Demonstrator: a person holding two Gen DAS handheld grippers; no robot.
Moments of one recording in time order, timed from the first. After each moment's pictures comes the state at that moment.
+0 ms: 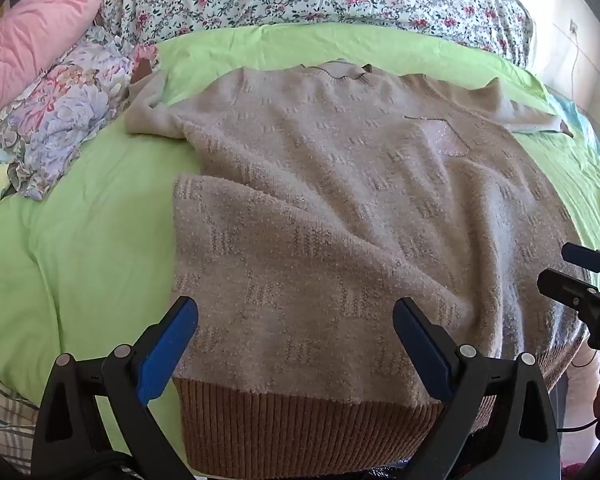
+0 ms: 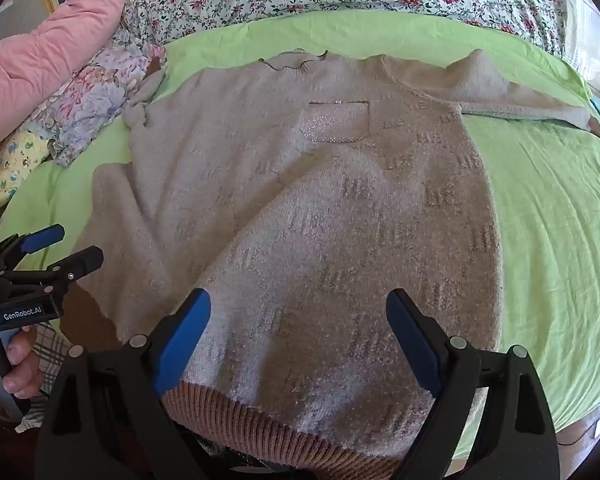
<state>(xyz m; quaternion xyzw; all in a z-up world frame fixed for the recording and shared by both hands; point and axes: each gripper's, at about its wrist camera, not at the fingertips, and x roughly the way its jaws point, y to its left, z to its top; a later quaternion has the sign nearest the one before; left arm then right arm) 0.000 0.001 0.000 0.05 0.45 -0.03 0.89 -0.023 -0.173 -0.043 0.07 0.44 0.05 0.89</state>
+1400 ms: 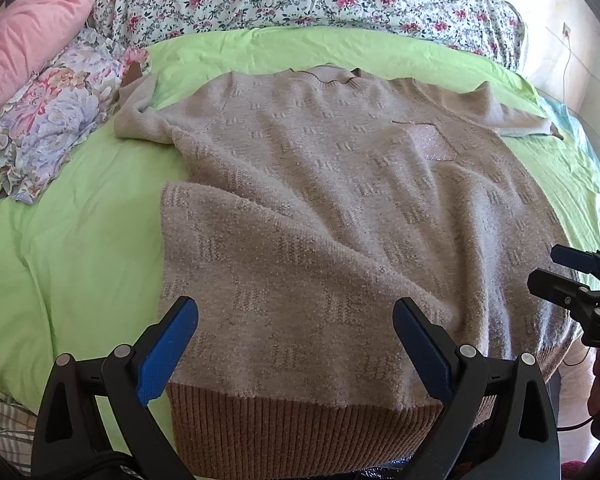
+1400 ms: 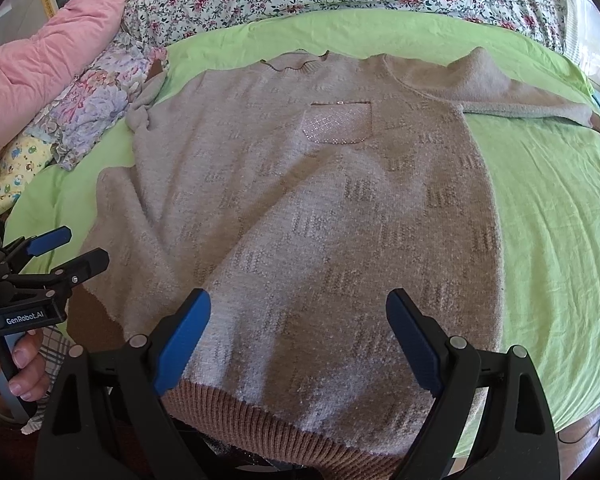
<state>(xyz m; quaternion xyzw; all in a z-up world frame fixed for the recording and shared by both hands) 0.001 -0.006 0.004 0.06 0.44 -0.04 0.90 -0.026 -0.172 -0.038 0.08 0.44 0.05 0.89</state>
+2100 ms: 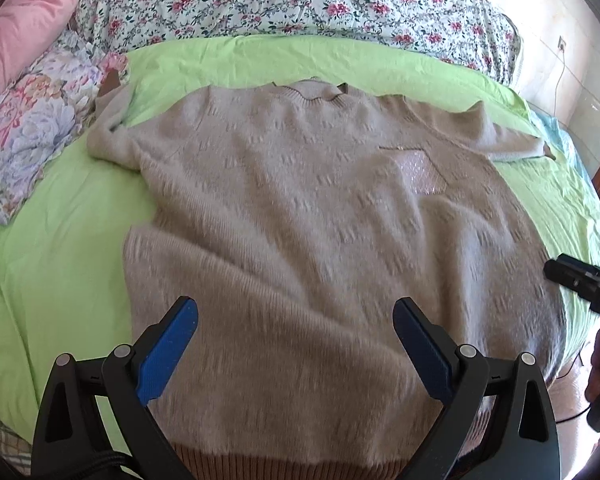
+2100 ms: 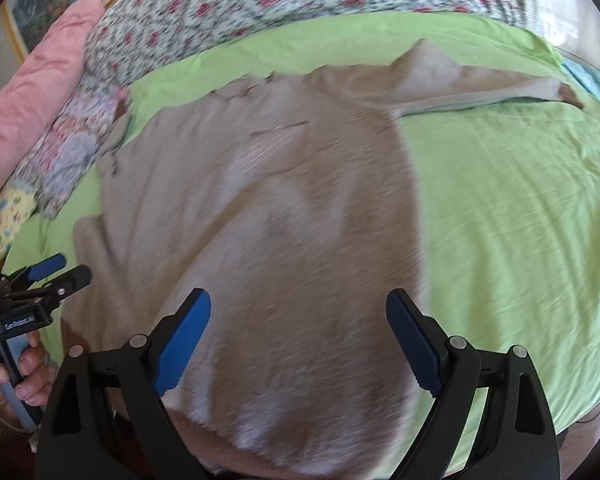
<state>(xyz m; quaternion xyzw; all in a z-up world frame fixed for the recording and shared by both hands) 0.046 -0.019 0.014 0.03 0.44 -0.07 0.89 -0.013 -0.249 -0.028 0.15 0.42 0.00 0.90</state>
